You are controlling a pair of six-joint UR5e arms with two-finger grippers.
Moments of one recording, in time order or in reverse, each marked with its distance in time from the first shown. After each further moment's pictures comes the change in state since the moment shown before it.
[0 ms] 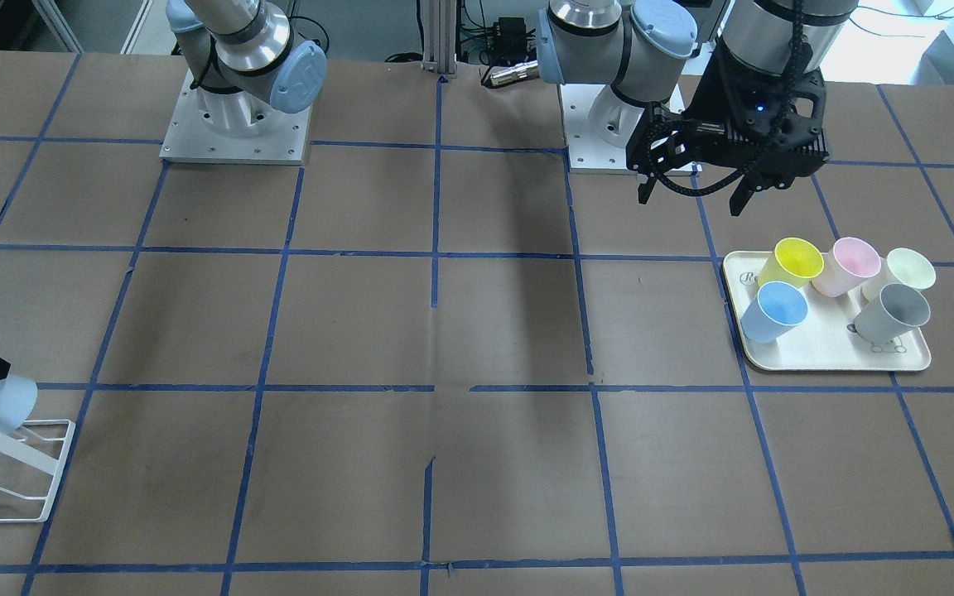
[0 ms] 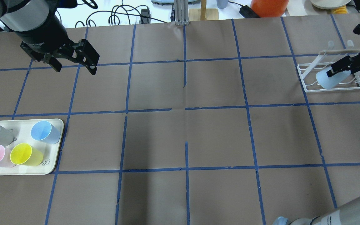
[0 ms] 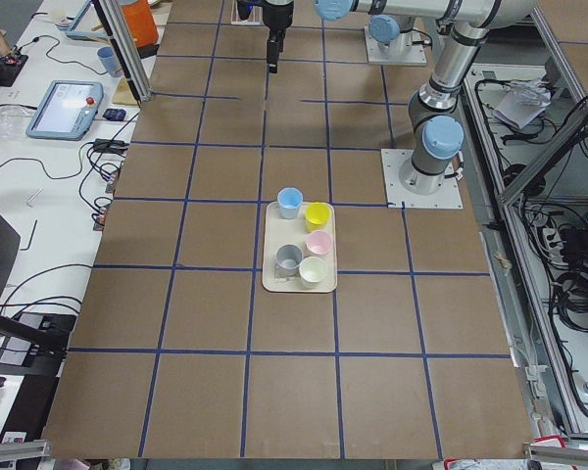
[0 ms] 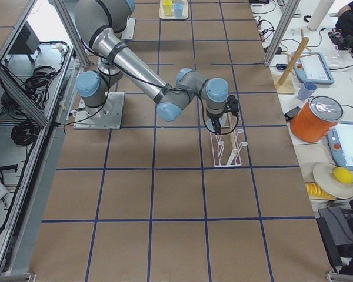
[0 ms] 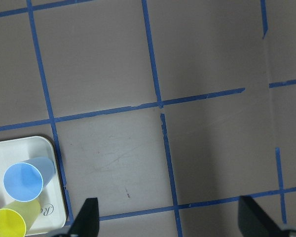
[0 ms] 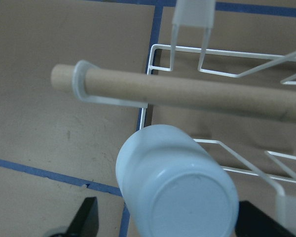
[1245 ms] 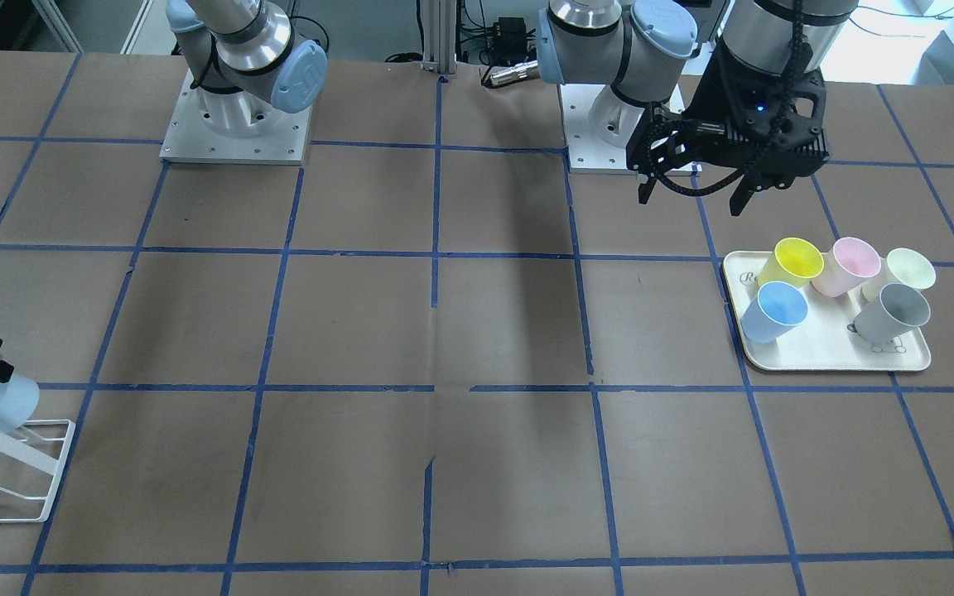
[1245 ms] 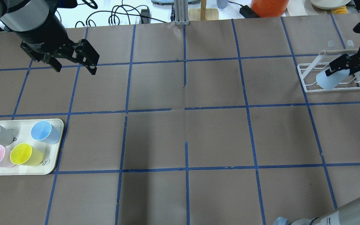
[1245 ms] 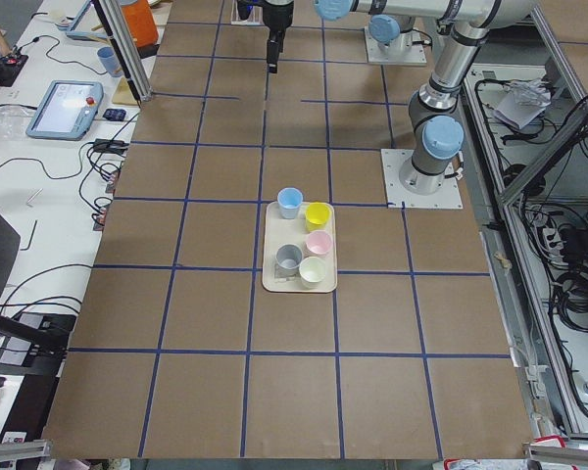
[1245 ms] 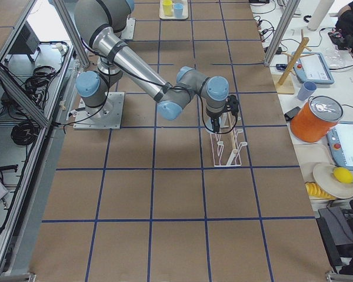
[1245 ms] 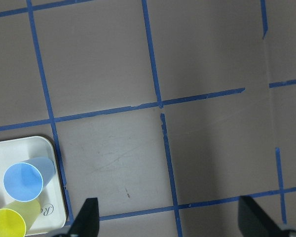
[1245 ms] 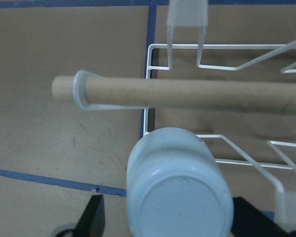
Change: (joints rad) left arm 0.000 0.000 0.000 0.000 0.001 0.000; right arm 0.009 -0.007 -0.001 0.011 -0.001 0.096
